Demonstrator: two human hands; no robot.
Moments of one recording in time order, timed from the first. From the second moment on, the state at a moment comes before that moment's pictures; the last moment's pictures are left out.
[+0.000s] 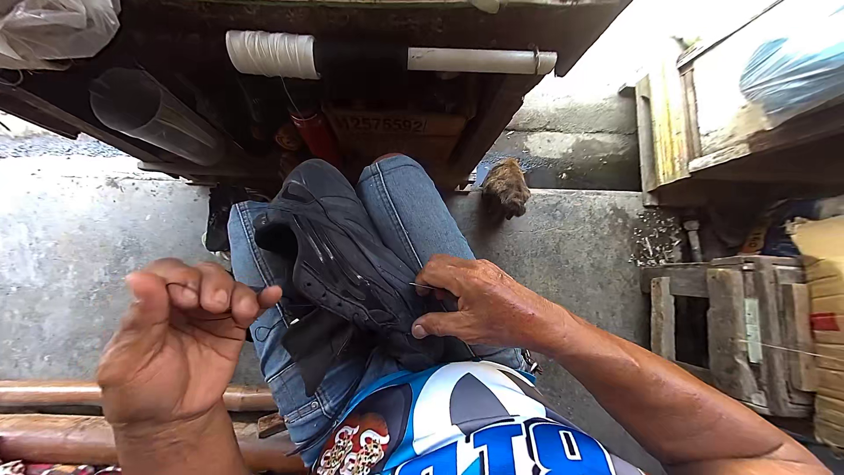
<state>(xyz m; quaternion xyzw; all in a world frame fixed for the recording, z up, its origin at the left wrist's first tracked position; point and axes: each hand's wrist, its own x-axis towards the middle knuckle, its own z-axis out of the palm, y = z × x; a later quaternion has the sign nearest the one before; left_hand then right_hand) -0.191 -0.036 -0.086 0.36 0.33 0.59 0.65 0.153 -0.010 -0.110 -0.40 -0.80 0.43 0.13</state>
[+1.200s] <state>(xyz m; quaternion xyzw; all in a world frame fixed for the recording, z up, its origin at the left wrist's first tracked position) -0.091 -0.049 -0.121 0.34 0.55 0.43 0.63 0.175 -0.034 -0.118 -0.36 -0.79 0.44 0.22</state>
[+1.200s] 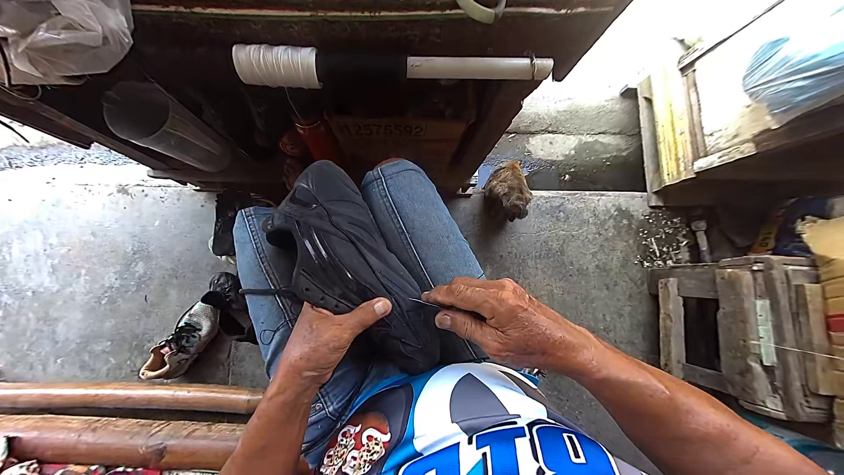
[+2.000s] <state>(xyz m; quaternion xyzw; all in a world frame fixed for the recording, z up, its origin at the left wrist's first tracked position) -0.101 -0.048 -0.121 0.36 0.50 0.40 0.68 0.171 -0.010 -0.105 -0.32 -0.86 0.37 0.14</state>
